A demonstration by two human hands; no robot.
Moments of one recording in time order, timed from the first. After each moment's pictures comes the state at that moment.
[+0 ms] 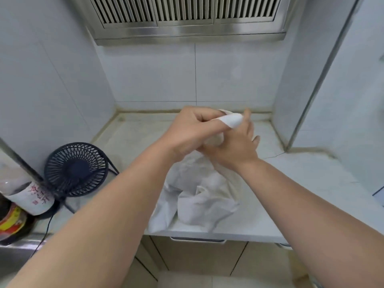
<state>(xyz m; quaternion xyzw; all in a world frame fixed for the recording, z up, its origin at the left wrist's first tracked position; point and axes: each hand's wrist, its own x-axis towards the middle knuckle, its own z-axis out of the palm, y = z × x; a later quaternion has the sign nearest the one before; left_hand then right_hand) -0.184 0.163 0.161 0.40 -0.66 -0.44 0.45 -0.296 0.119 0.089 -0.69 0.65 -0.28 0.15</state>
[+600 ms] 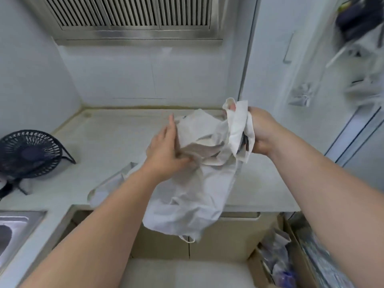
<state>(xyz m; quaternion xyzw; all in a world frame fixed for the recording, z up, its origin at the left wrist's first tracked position) -0.315 0.220 0.085 0.61 -0.72 -0.18 0.30 -0.514 0.214 0.160 -0.40 0.43 -0.50 0.64</state>
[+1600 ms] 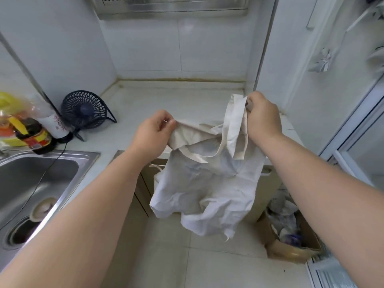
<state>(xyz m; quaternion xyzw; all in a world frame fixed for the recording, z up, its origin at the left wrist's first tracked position) -0.265 0.384 0.097 0.65 -0.63 -0.19 0.39 -0.492 0.335 0.109 -0.67 0.62 -0.39 0.12</state>
